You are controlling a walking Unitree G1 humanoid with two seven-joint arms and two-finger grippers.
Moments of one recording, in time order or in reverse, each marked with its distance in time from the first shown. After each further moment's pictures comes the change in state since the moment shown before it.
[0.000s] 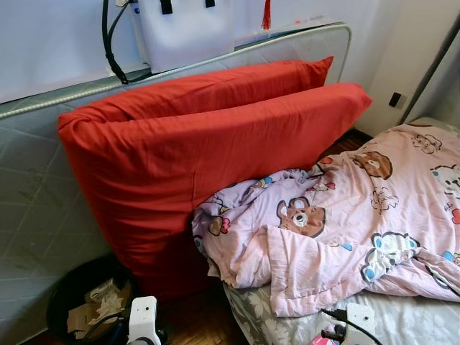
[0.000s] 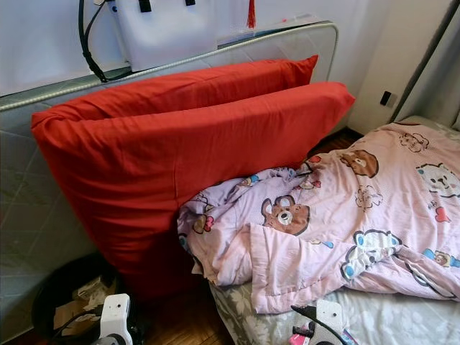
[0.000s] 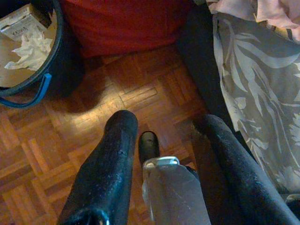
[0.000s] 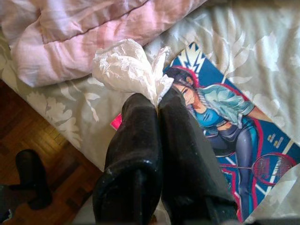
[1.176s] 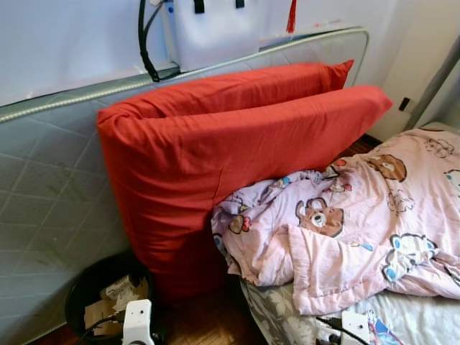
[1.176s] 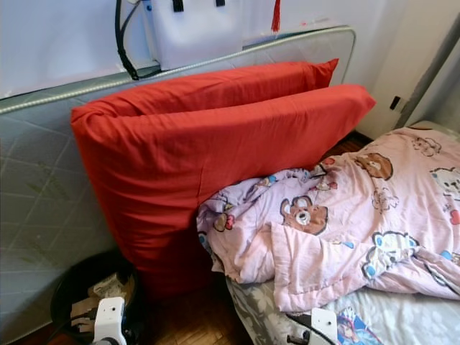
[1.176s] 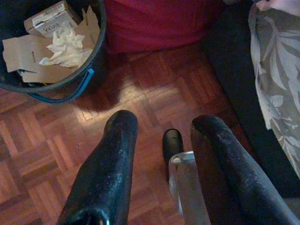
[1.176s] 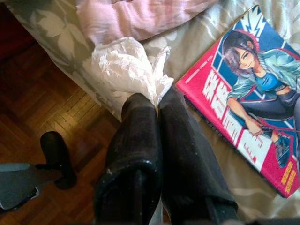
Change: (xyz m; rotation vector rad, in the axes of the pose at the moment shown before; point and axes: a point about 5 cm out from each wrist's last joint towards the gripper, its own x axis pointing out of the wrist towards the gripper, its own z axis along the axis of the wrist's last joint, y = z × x) left arm -0.002 0.010 -0.003 0.010 0.009 0.022; right arm -0.003 0.007 -0.014 0.008 0.041 0.015
